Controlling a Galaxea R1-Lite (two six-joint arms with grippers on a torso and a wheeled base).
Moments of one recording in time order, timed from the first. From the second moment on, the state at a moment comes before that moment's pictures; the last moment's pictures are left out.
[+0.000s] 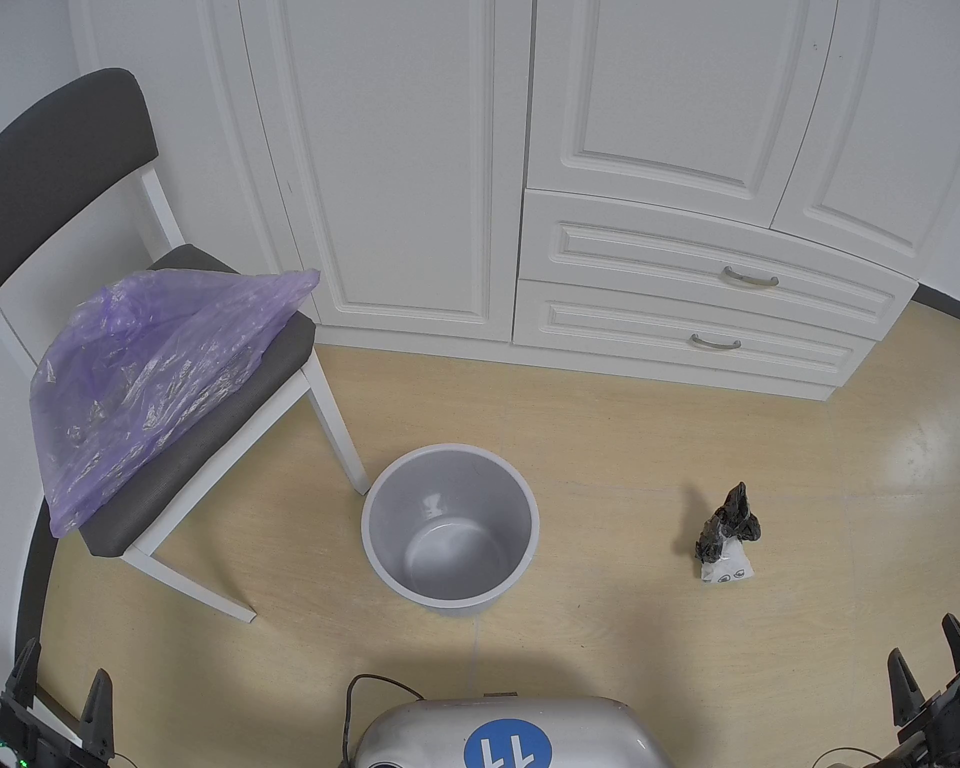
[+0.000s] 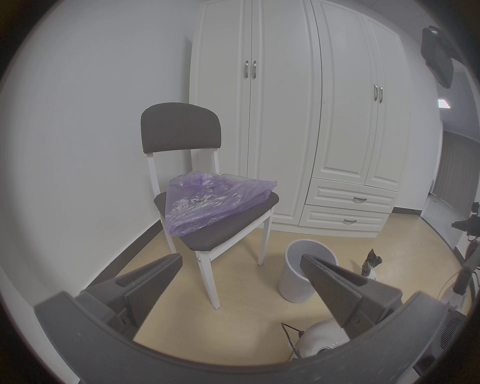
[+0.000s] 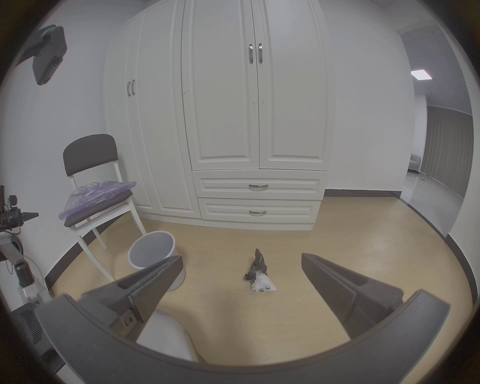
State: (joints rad) left arm 0.00 0.02 -0.02 -0.01 0.04 -0.06; right arm 0.01 0.02 -0.02 0.00 0.00 0.02
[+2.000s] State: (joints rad) left arm -0.01 0.05 -0.13 0.00 0.03 0.01; right arm 0.05 0.19 -0.18 -0.11 0.06 0.17
